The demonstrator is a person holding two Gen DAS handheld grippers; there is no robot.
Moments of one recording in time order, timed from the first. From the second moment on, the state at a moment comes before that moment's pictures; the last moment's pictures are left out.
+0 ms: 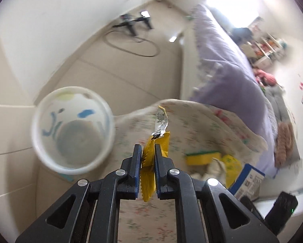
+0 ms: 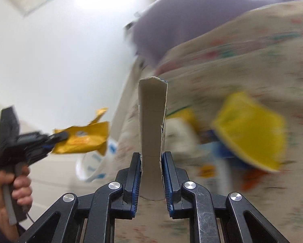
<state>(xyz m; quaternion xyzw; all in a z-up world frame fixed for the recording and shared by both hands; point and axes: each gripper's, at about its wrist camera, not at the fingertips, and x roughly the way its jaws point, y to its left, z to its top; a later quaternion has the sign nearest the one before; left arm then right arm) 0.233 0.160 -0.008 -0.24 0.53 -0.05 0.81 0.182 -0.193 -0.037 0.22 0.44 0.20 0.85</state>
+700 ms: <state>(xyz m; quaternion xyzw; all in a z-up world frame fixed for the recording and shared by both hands) 0.248 0.264 -0.018 -0.22 0.52 0.10 0.82 0.290 0.099 -0.125 0.08 0.52 0.31 0.79</state>
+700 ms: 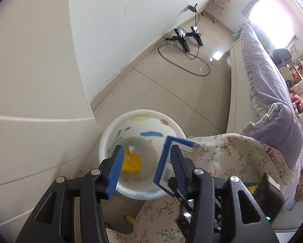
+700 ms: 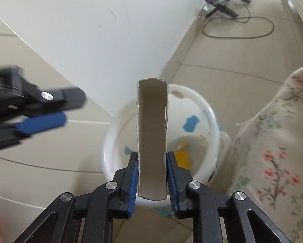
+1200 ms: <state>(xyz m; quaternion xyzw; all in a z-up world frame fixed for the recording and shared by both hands) 0.246 0.202 -0.020 -0.22 0.54 0.02 0.81 0.224 -0.053 -0.047 0.09 0.47 0.27 0.84</state>
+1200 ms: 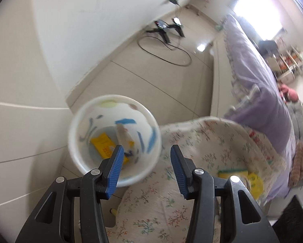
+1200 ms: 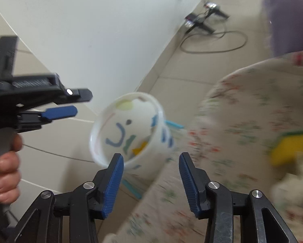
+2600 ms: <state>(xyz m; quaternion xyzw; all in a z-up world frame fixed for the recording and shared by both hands) 0.224 -0.078 -0.027 -0.02 0.52 -0.25 0.81 0.220 -0.386 -0.152 -0.19 0.59 -0.05 0.78</state>
